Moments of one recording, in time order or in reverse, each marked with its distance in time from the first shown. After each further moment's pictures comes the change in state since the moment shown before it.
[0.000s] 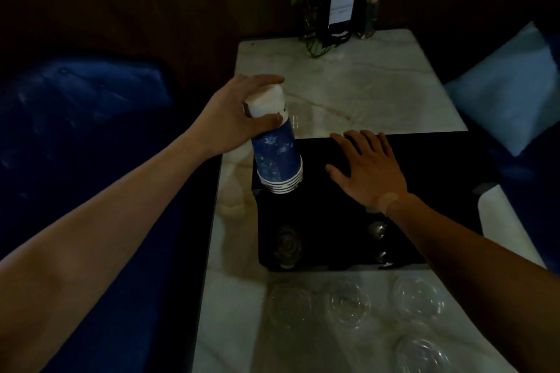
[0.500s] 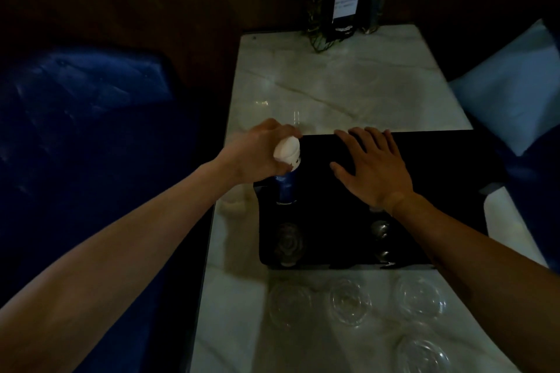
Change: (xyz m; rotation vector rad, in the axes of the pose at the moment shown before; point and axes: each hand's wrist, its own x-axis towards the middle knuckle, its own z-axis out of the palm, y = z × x) left_hand -0.013 -0.020 0.059 0.297 -0.266 -0.043; right_hand 0.001 0.001 0.003 -0.019 0.022 0.000
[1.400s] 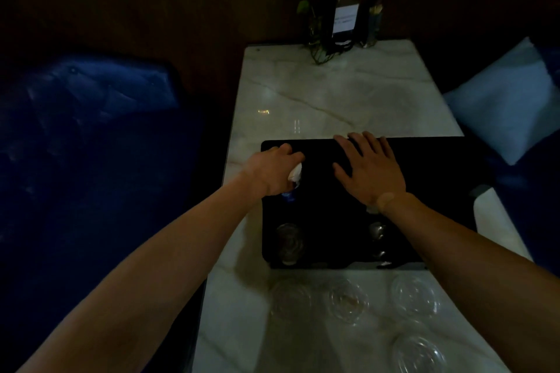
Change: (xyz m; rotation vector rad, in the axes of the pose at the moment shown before) left_hand 0.011 0.005 0.040 0.381 -0.186 -0.015; right_hand -0.003 -0.006 -0.008 -0.038 -0.058 0.005
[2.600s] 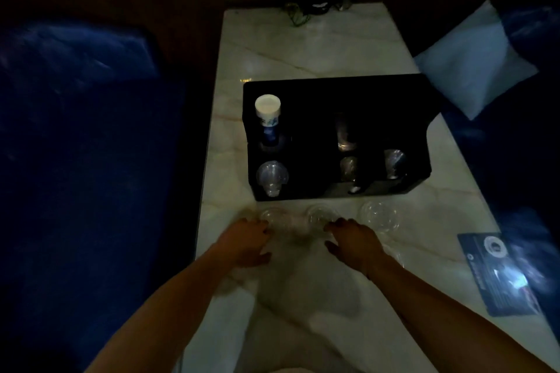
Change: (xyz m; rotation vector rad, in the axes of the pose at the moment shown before) left_hand -0.181 0.068 0.196 0.072 -0.238 0.201; right_hand -0.249 -0.038 0.074 0.090 -0.541 0.024
